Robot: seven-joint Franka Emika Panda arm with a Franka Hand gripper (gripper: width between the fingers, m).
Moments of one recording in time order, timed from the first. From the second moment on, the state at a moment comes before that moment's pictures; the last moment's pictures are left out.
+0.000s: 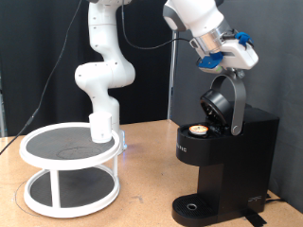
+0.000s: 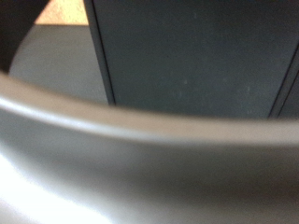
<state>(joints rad) 0.20 -0.15 0.03 -2.10 0.73 2.13 2.27</state>
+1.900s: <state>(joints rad) 0.14 -0.27 0.00 -2.31 0.82 2.29 2.06</state>
